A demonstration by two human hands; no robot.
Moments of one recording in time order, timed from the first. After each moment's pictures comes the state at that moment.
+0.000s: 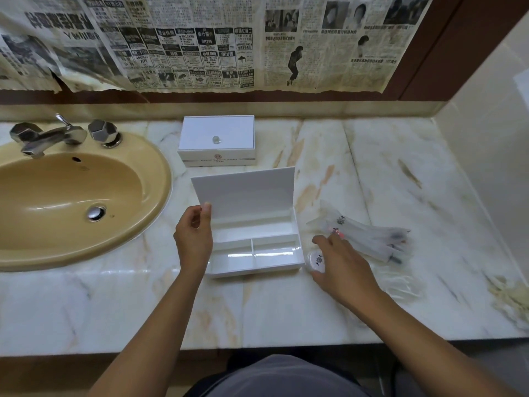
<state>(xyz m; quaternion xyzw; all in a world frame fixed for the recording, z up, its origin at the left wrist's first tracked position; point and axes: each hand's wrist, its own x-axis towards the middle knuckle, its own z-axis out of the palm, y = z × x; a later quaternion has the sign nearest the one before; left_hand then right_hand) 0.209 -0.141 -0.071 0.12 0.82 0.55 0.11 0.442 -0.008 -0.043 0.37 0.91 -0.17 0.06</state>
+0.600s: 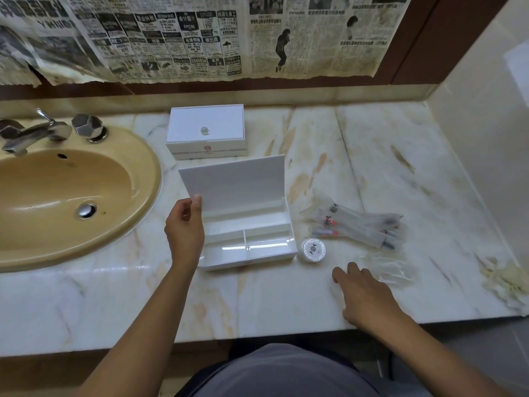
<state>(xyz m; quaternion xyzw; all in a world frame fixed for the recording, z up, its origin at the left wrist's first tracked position) 0.208 -0.140 -0.074 0.12 0.83 0.54 0.11 0.501 -0.022 -0.049 0.38 0.87 -0.13 0.29</state>
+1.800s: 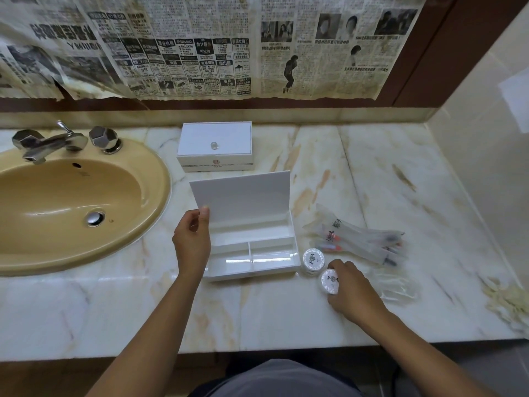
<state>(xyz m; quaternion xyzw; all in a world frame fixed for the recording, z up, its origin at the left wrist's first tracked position) 0.210 -0.141 -0.071 0.12 0.82 0.55 0.11 0.475 -0.011 -0.056 0.47 0.82 -0.29 0.13</state>
